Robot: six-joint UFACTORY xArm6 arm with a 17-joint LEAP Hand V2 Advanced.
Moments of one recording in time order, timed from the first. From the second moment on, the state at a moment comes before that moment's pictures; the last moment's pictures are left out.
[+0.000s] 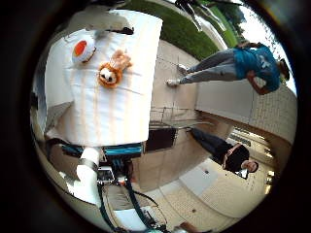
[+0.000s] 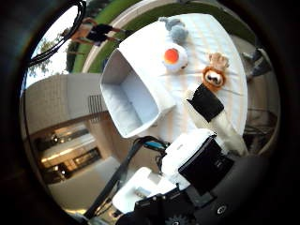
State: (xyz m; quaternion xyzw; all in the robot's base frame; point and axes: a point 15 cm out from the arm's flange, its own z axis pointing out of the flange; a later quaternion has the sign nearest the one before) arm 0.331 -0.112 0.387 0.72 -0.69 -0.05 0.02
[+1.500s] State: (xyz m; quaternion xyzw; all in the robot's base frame) arm 0.384 -0.178 0.161 0.78 -0.59 -0.11 0.20
